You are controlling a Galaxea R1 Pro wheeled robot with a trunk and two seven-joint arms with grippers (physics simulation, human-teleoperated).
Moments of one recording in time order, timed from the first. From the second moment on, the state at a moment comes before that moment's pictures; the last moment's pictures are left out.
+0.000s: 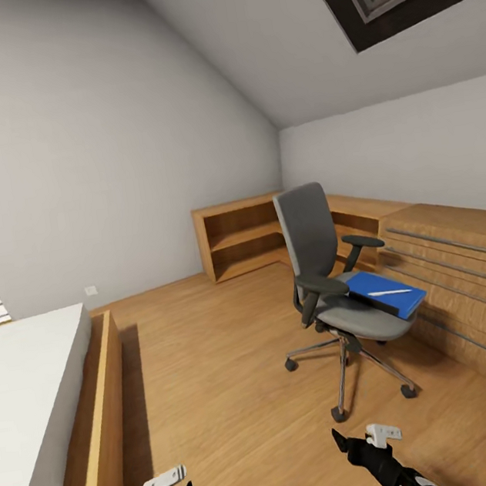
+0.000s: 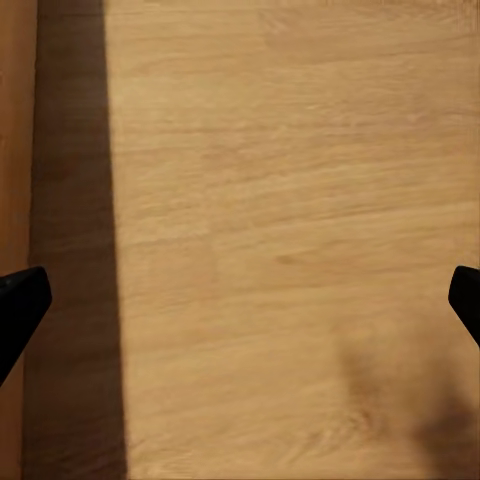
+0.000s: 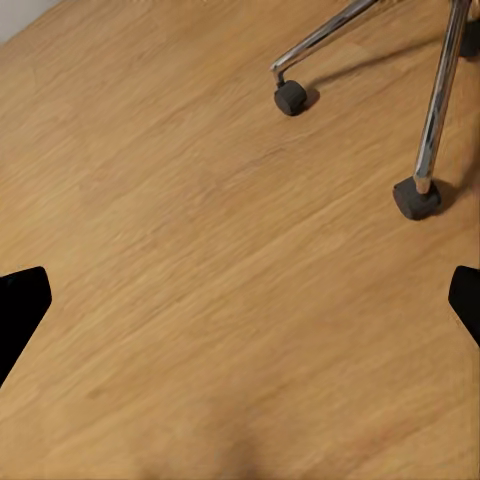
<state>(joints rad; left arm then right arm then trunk) -0.01 -0.13 0.15 -1.17 0.04 0.32 0.11 -0.56 -0.02 -0.19 0.01 -0.20 -0.40 0.39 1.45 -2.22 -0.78</state>
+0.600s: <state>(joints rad) -0.01 -0.13 0.09 -1.03 0.01 0.24 0.12 -0.54 -0.02 -0.19 0.02 -0.20 -0.53 0.30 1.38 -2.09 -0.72</state>
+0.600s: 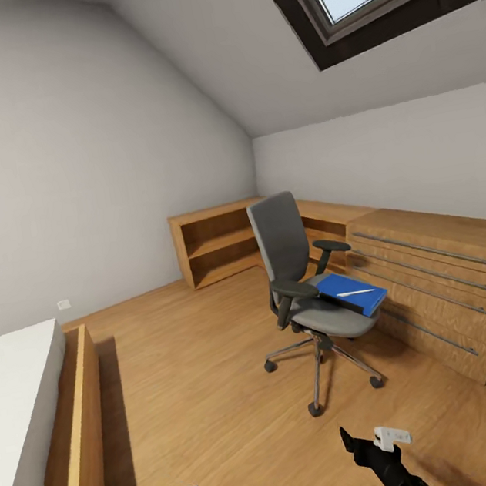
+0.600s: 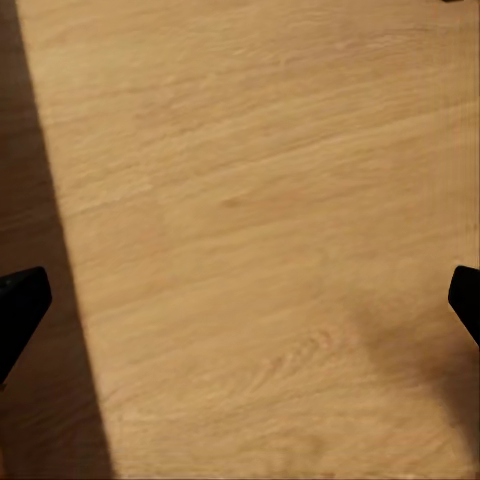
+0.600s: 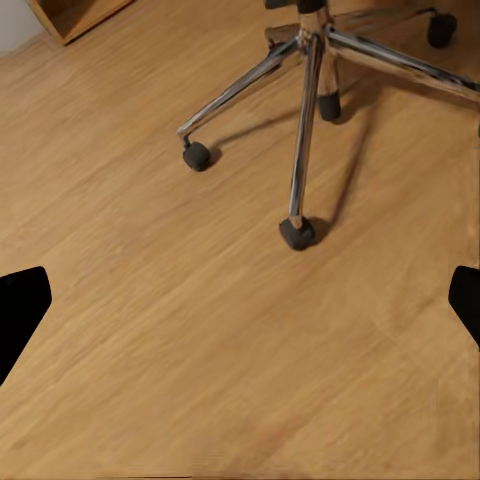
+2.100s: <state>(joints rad) -0.18 -0.10 0.09 -0.40 0.02 -0.05 0.11 -0.53 0.02 -0.19 0.02 -0.20 -0.55 0.20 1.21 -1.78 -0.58</state>
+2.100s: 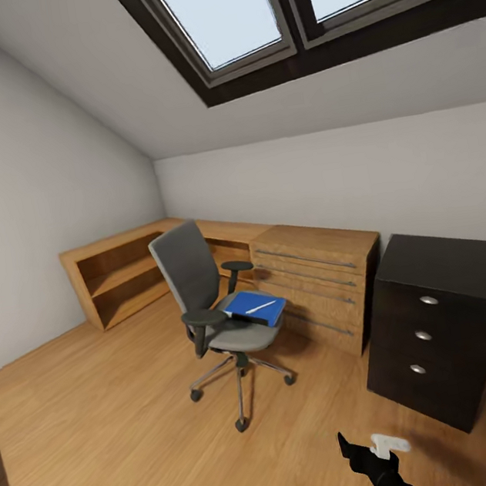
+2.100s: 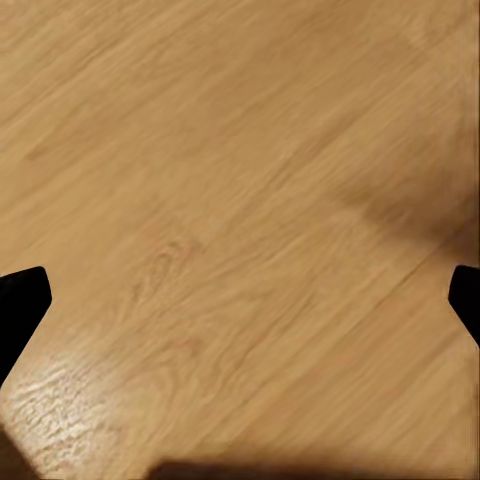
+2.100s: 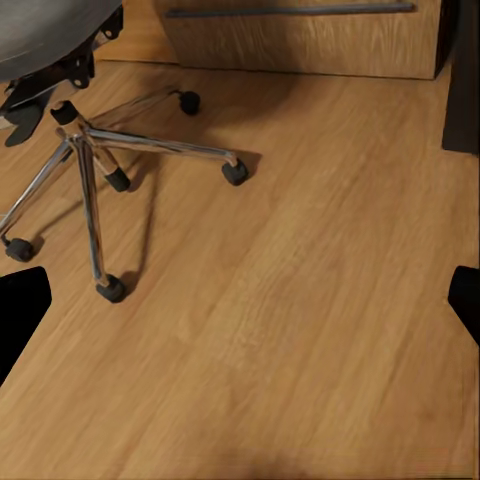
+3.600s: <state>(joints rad) -0.18 -0.08 0.10 -0.27 0.07 -0.29 0.12 -0.45 0.06 -0.19 0.02 -0.17 -0.88 0.20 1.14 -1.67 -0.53</state>
